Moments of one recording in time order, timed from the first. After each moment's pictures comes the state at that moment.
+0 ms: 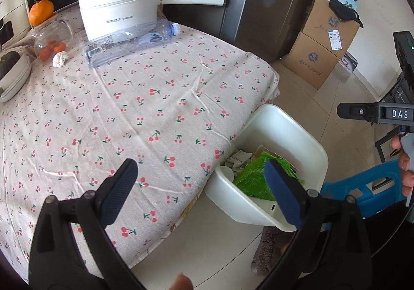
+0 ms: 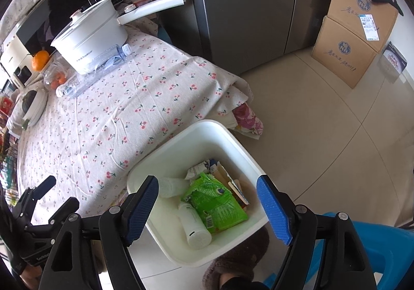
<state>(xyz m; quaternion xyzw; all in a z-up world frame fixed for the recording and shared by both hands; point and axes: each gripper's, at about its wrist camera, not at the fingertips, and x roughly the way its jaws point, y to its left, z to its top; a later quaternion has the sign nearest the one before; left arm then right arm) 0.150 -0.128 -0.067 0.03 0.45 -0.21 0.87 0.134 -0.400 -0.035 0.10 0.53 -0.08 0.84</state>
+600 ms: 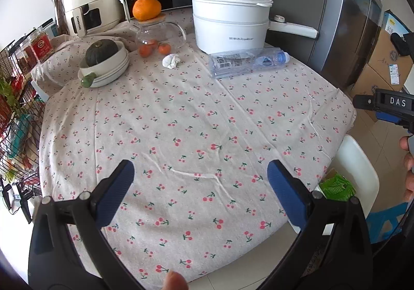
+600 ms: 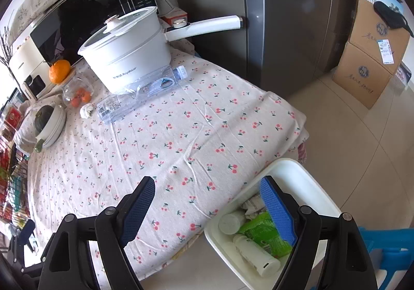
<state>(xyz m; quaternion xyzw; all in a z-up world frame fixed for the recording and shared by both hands) 0.169 0.011 -0.036 0.03 0.43 -0.03 0.90 0.217 -0.271 -0.024 0.10 0.48 -0.08 0.87</state>
